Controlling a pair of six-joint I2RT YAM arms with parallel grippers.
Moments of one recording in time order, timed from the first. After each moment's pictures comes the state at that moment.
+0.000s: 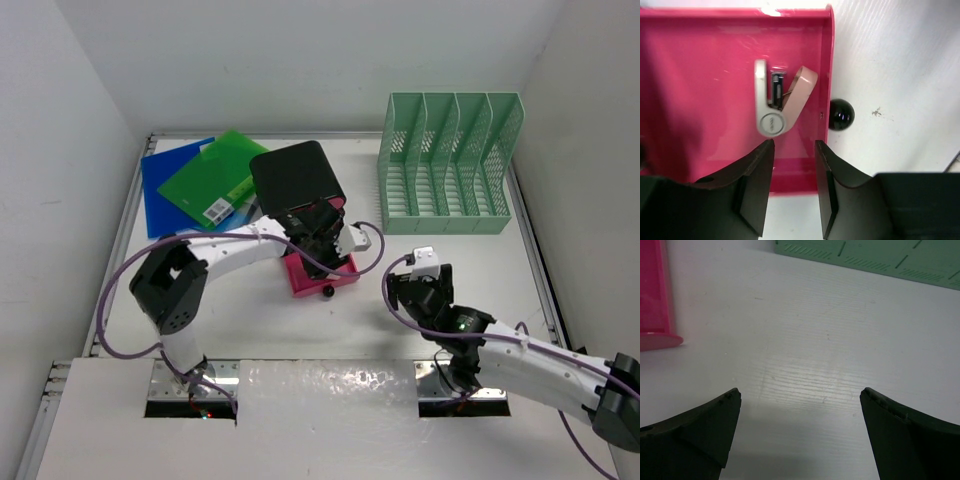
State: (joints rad) left arm -0.80 1.76 1.24 -0.64 0.19 0.39; right arm 0.93 0.72 0.27 -0.29 0.80 0.41
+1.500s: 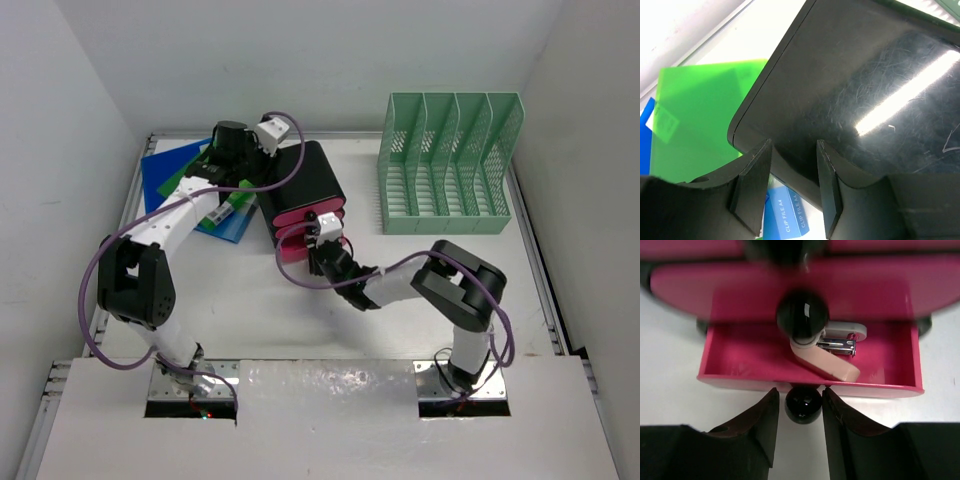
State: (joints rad) left arm -0.27 1.66 1.37 -0.29 0.20 0.35; right arm 0.95 1.84 0.72 0.65 0.49 0.33
